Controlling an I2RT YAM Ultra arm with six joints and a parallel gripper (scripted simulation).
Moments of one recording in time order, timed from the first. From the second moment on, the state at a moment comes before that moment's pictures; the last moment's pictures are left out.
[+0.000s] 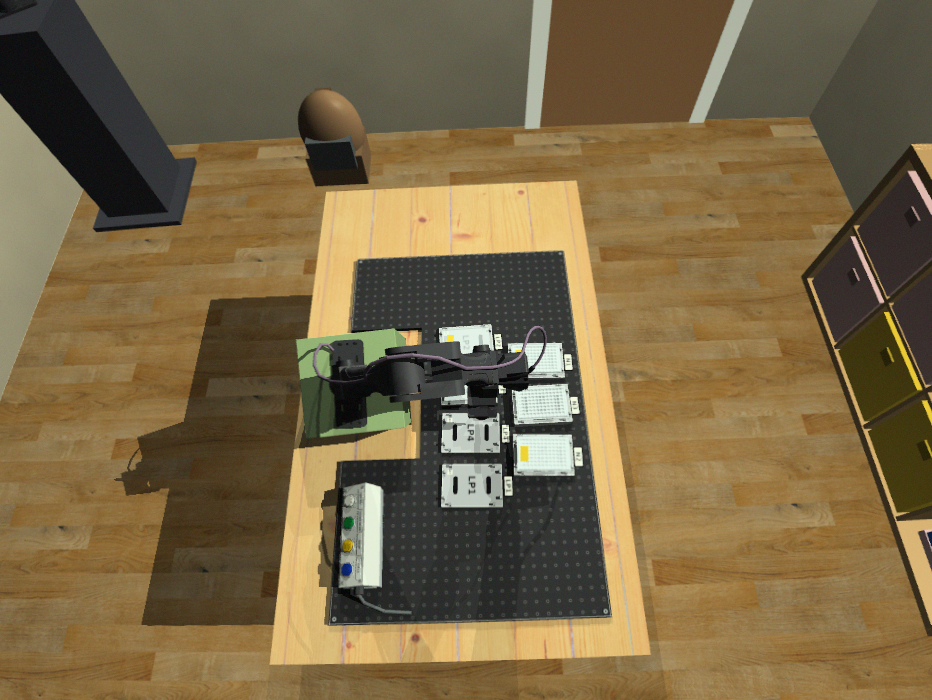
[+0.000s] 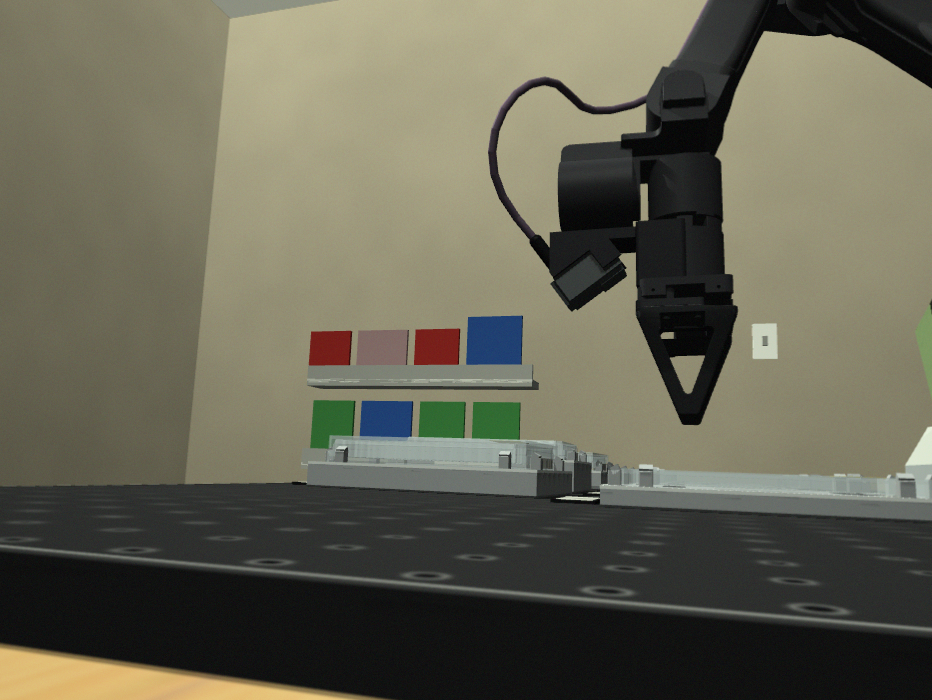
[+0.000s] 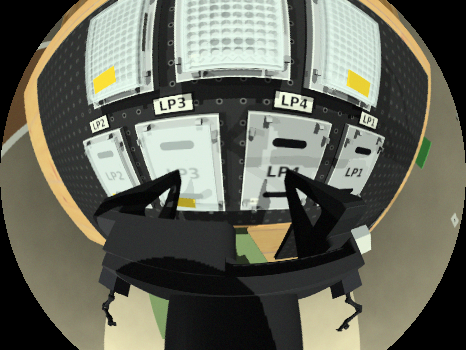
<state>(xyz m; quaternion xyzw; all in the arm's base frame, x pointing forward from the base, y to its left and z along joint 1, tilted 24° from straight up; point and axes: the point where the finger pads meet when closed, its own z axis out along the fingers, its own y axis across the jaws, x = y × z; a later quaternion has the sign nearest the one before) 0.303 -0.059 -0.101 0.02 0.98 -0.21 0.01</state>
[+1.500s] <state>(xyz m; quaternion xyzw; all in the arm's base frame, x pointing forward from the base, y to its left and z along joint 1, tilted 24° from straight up) 0.314 -0.186 -0.044 -0.03 0.94 -0.22 0.26</state>
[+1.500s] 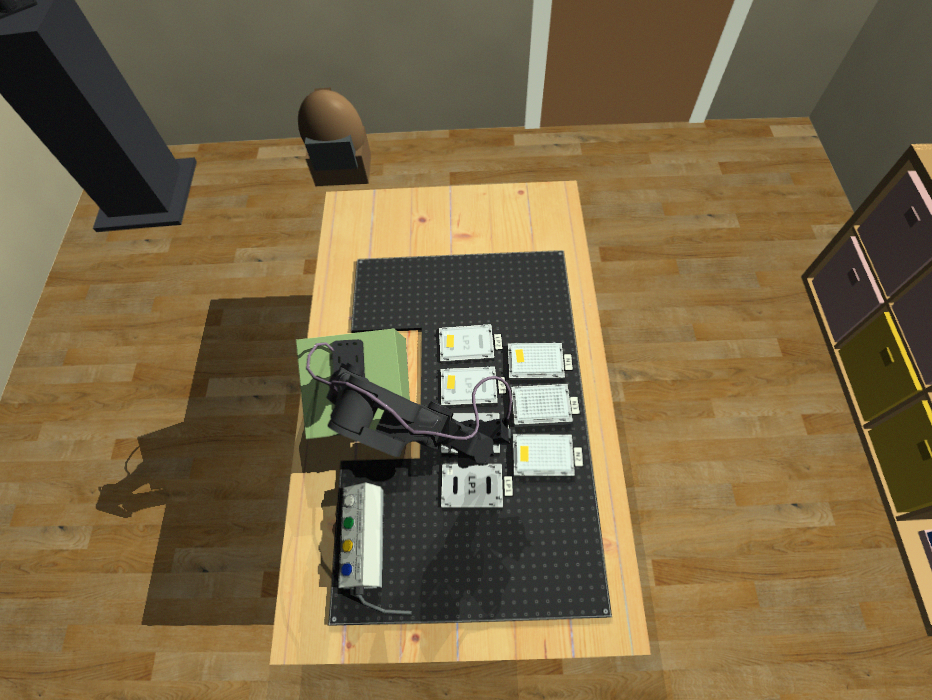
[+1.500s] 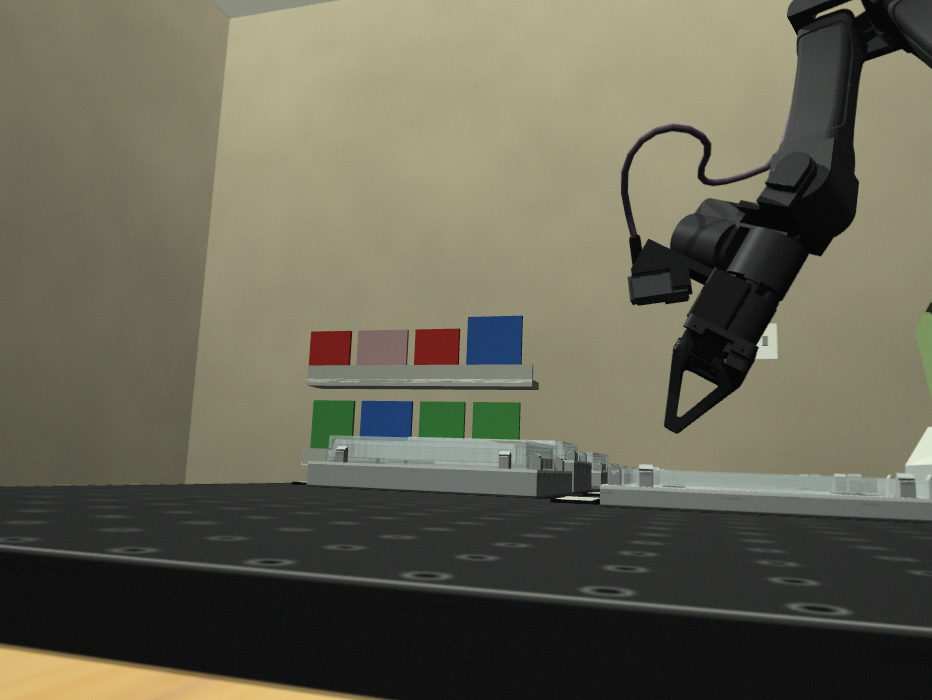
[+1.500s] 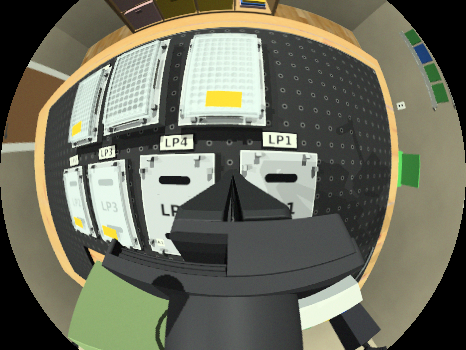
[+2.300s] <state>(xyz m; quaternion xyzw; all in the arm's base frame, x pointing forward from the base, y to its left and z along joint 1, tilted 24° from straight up) 0.315 -0.177 -0.050 -0.04 0.94 -0.21 0.26</state>
